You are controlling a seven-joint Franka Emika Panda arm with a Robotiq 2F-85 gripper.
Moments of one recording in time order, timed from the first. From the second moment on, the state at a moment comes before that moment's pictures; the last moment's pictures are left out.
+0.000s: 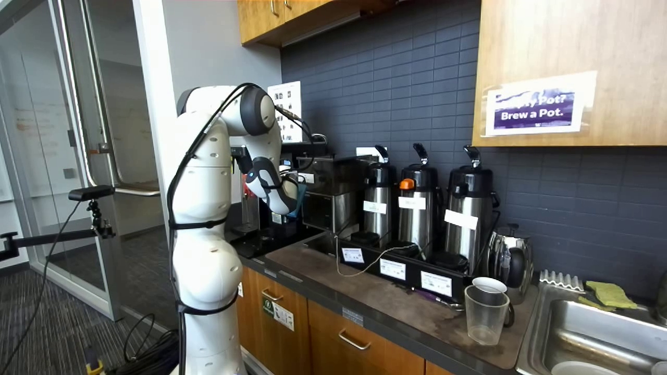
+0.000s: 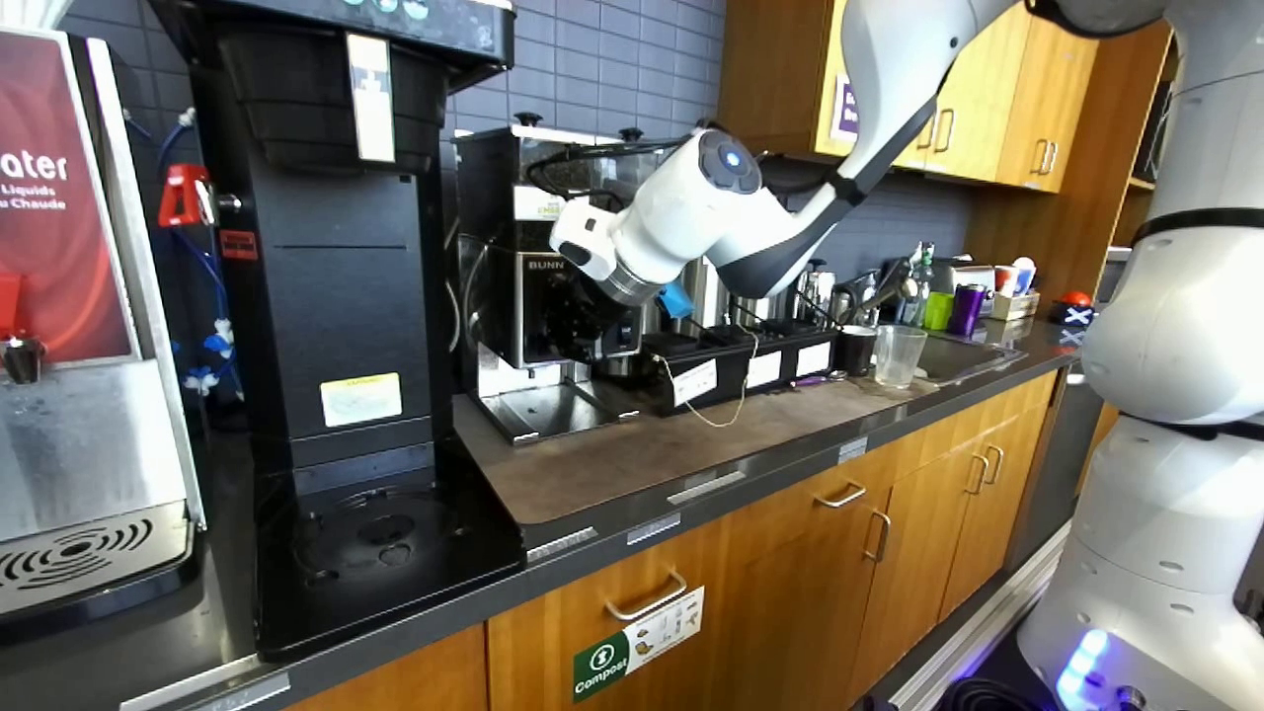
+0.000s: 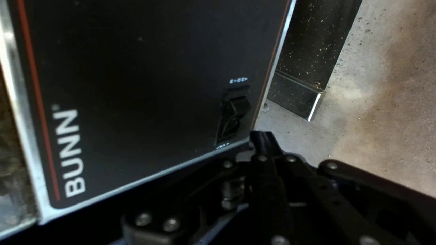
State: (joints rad) arm -0.21 0.10 0.69 -2.25 -1.76 2.88 0.33
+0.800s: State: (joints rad) arm -0.21 0.10 0.69 -2.25 -1.67 2.85 0.21
